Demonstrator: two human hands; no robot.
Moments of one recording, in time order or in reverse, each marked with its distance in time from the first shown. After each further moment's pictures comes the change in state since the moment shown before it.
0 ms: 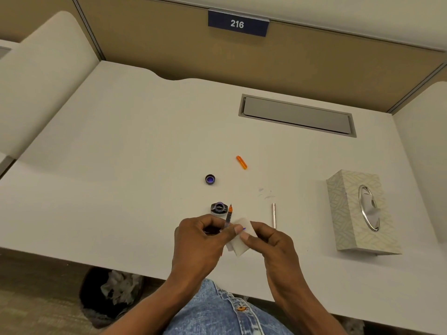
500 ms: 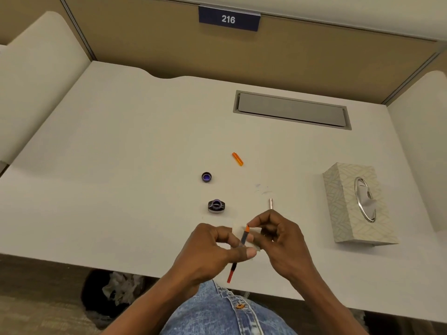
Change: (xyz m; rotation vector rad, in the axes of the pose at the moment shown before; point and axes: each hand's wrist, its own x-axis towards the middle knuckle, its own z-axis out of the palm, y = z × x) left_hand -0.008 0.007 0.000 0.115 -0.433 -0.138; right_hand 0.021 0.011 -0.038 -0.458 -0.042 -0.242
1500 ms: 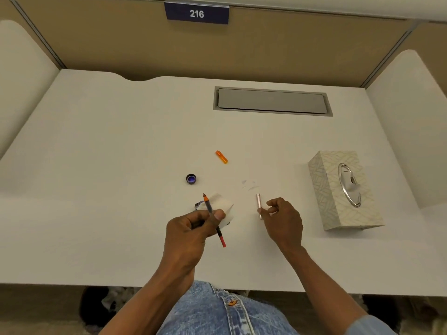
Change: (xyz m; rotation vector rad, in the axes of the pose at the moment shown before) left_hand 0.027 0.006 0.009 -0.380 0.261 0.010; right_hand 0.076 0.122 -0.011 -0.391 0.412 0.245
